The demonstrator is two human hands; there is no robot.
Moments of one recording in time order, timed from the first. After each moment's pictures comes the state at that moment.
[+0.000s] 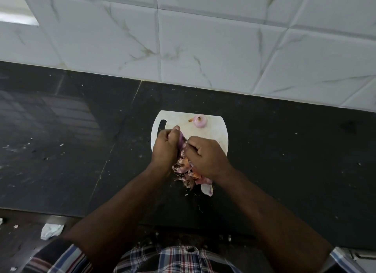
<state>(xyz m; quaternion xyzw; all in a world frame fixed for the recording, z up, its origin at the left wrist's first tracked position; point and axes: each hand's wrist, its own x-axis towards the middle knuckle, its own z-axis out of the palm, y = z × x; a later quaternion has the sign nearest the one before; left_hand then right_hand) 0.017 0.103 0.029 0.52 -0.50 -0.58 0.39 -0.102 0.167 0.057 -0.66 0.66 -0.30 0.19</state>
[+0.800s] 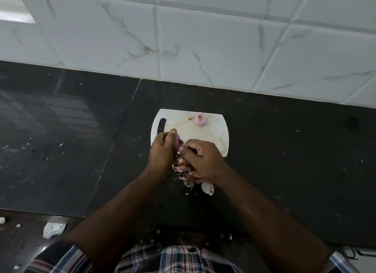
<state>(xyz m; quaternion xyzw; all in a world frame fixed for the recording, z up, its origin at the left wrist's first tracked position) 0.026 0.100 0.010 0.52 -0.51 -0.56 0.38 -0.098 0.171 0.045 -0.58 0.64 -0.38 0.35</state>
